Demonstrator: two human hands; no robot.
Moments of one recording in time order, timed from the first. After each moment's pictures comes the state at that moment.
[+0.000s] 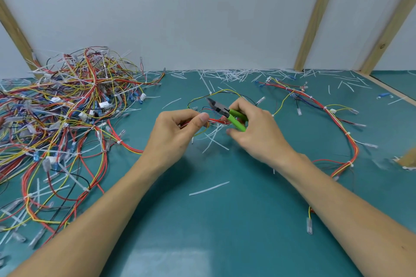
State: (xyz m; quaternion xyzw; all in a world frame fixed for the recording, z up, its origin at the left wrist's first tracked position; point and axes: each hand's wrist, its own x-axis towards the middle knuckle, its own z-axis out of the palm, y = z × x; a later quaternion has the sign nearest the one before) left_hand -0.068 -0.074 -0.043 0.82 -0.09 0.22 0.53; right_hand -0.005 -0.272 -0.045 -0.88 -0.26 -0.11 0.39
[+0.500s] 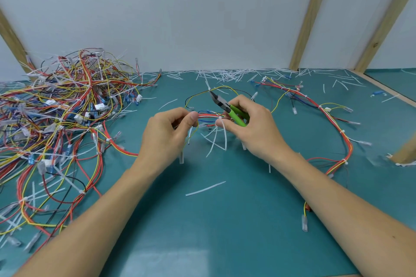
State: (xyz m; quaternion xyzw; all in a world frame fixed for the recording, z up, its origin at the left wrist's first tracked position) left_hand -0.066 -0.071 -0.047 0.87 -0.01 0.24 0.44; right_hand 0.000 -0.275 -0.047 -0.81 -0.27 -0.10 0.51
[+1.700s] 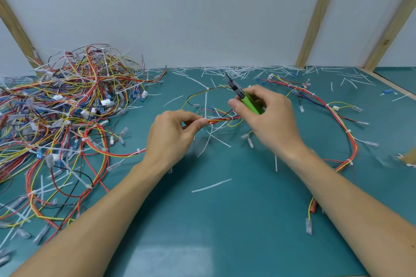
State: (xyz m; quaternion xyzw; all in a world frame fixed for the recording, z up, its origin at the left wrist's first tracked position) left_hand -0.060 -0.069 -0.055 0.88 0.02 0.24 0.40; right_hand 0.000 -0.277 -0.035 -0.81 -0.23 -0.20 0.49
